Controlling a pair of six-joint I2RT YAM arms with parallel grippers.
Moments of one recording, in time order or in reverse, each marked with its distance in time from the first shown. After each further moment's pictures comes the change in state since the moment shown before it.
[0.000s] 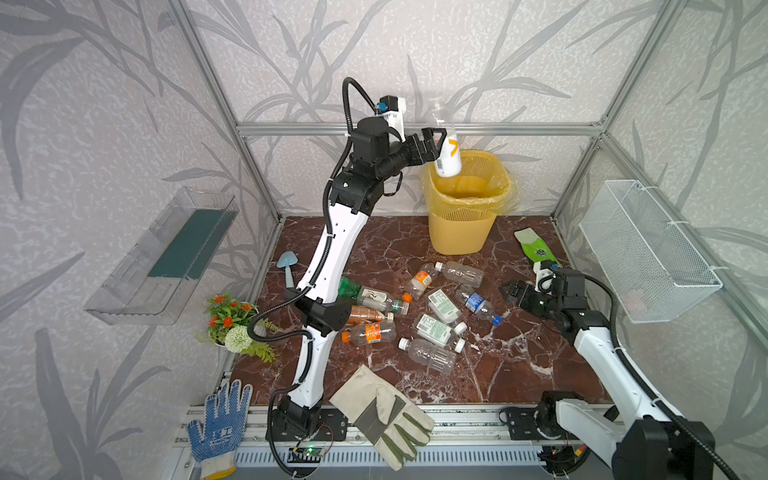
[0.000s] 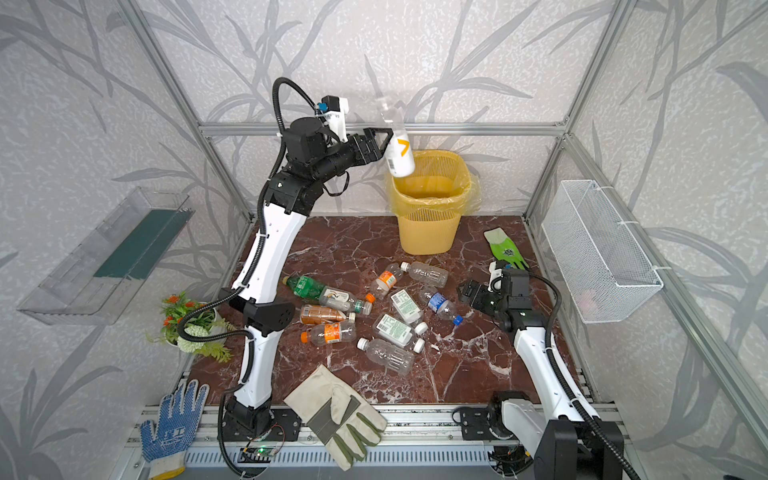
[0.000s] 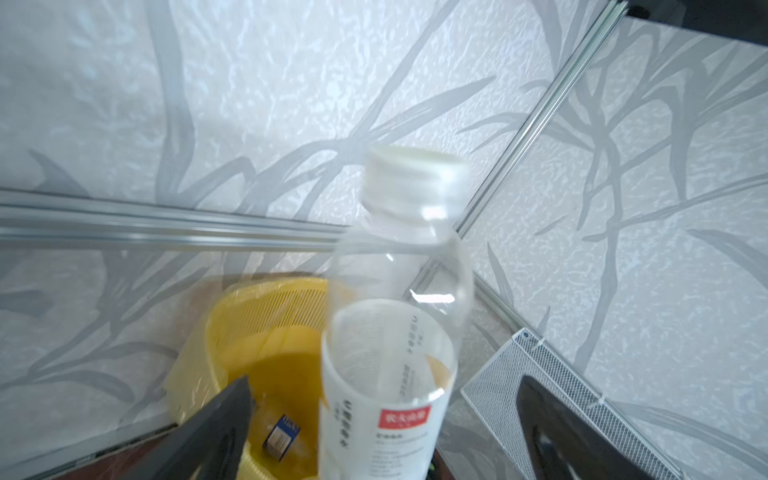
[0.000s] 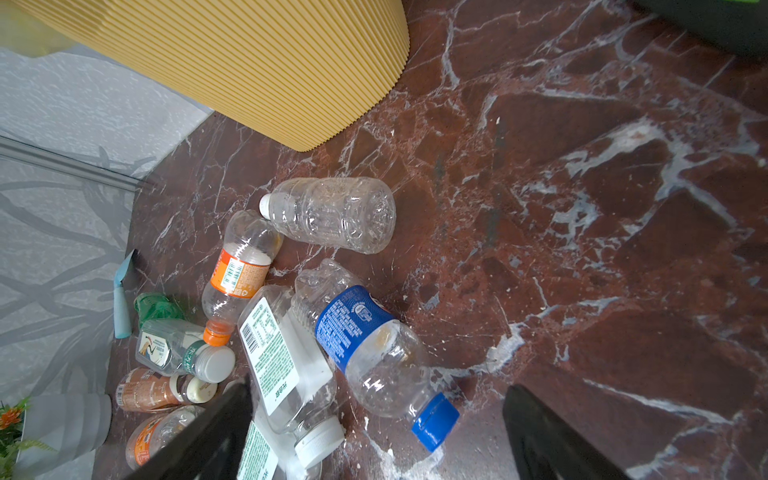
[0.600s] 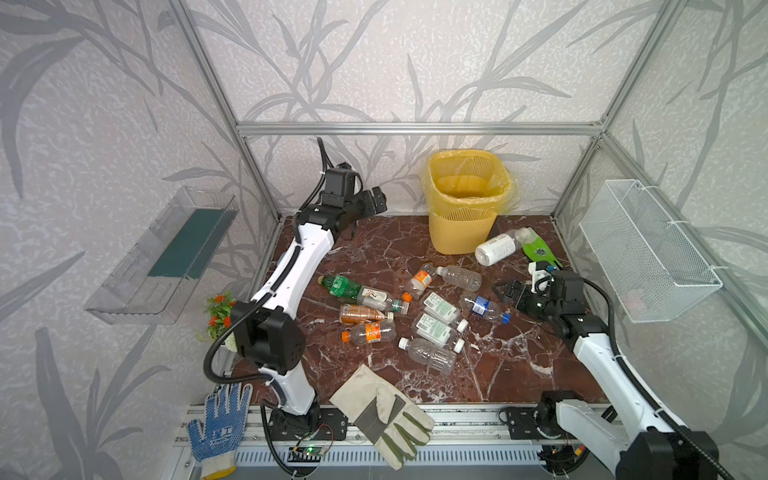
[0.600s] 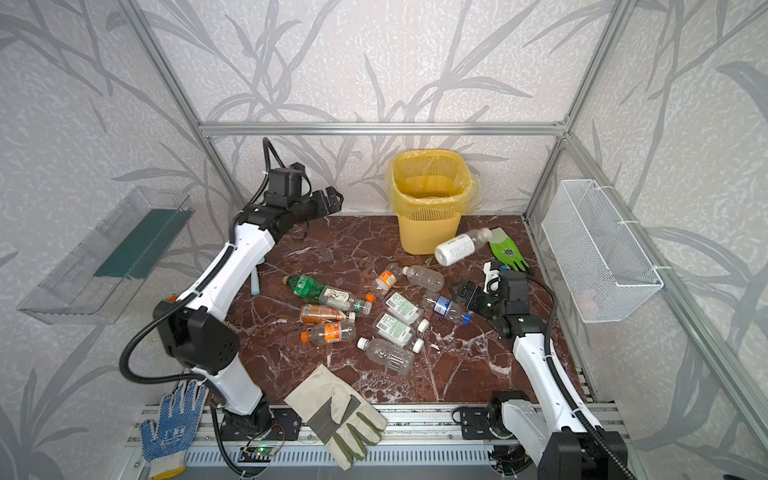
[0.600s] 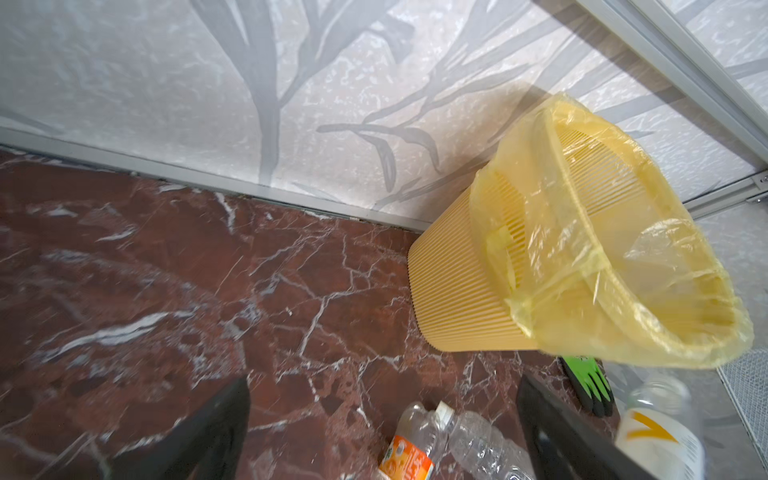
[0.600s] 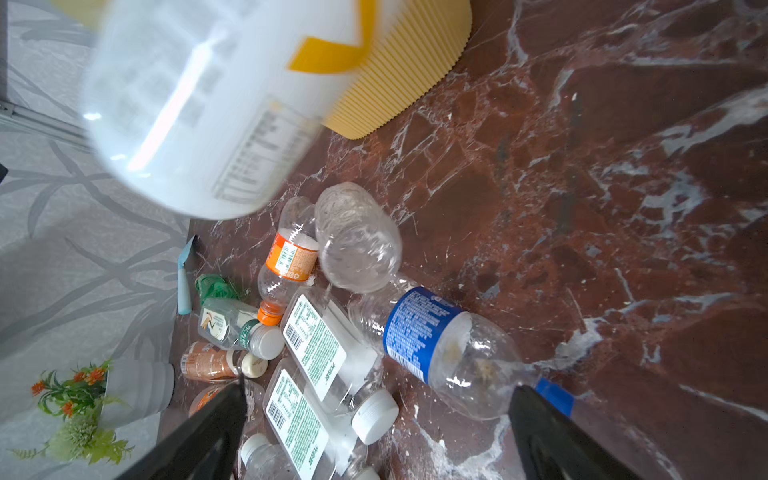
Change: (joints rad) left arm 0.188 -0.526 -1.052 0.057 -0.175 0.040; right arm 0.080 -0.060 -0.037 0.048 -0.050 0.071
